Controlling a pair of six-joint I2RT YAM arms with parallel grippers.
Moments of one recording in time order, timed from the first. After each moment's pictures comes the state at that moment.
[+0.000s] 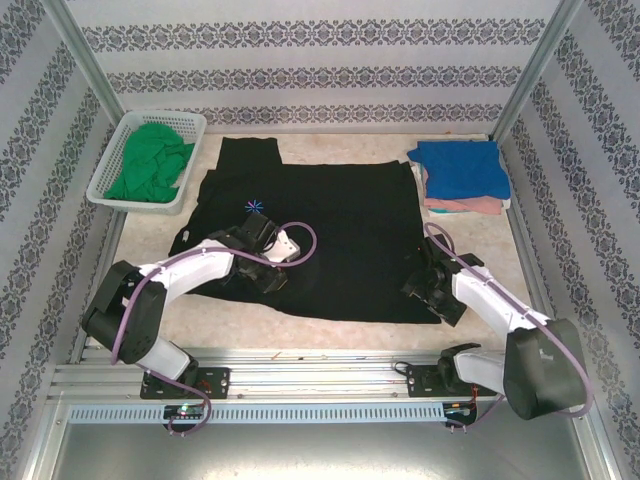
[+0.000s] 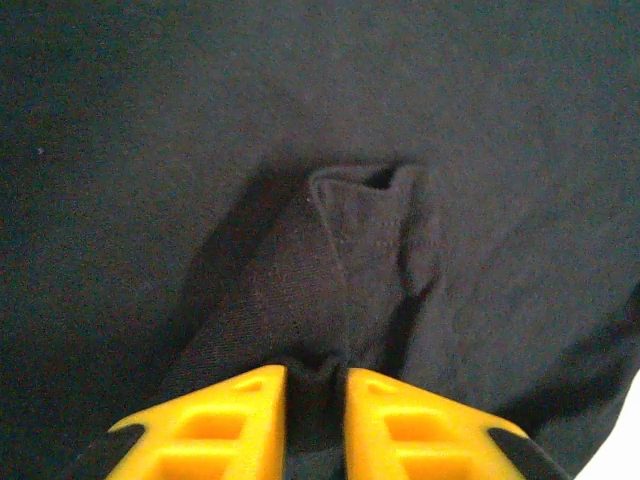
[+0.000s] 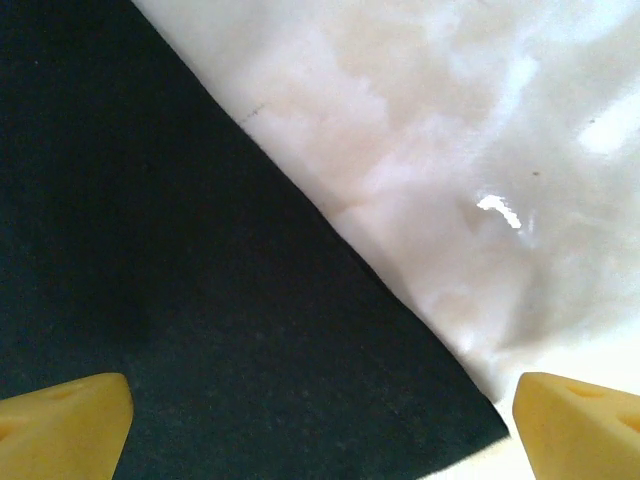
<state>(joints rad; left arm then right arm) -0.51 1.53 0.89 -0.56 0.23 0.25 0.21 1.18 0.59 -0.87 0.06 0.92</state>
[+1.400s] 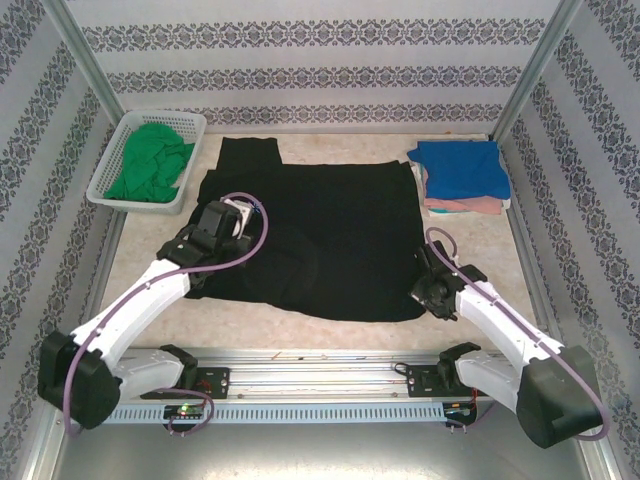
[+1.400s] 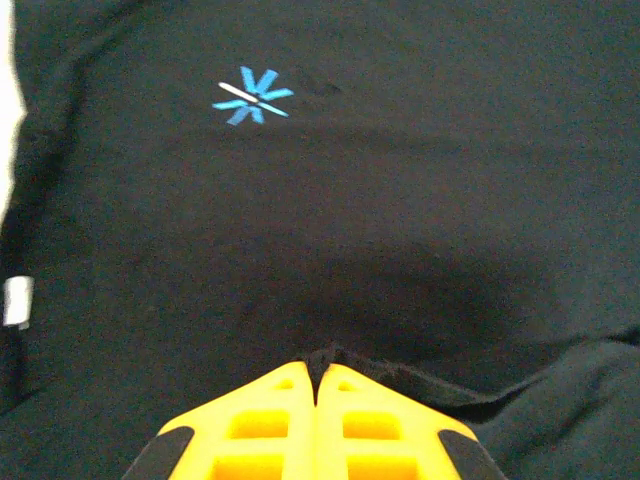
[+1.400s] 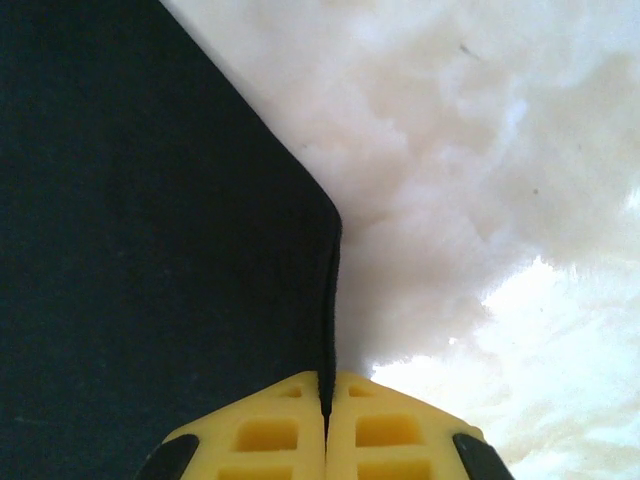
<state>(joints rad) -0.41 1.12 0.87 -0.59 -0.18 -0.12 0.30 1.05 0.56 -0.83 0.15 1.00</state>
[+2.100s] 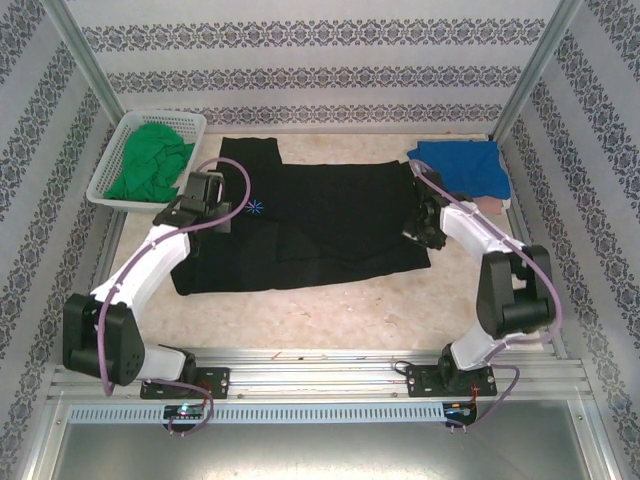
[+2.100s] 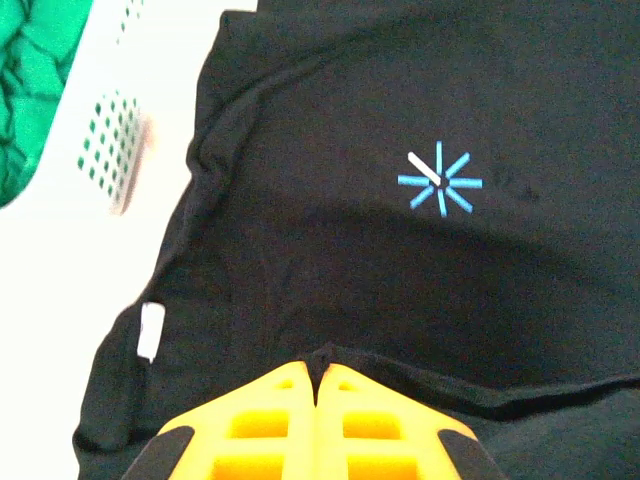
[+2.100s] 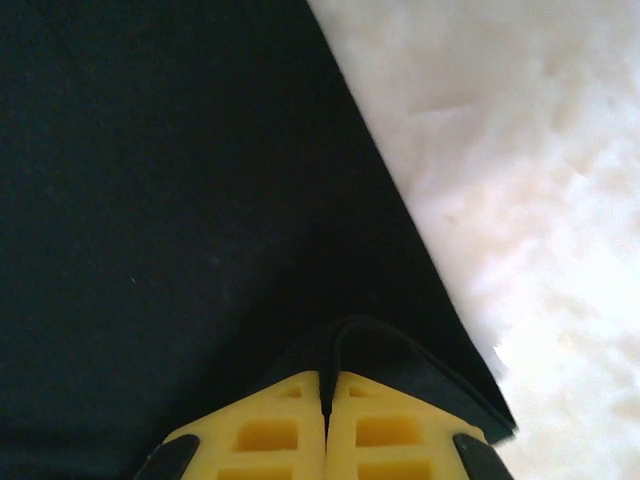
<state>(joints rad) -0.19 1.39 1.06 -0.53 -0.23 -0.15 0.14 1.65 1.13 -0.75 0.04 0.65</state>
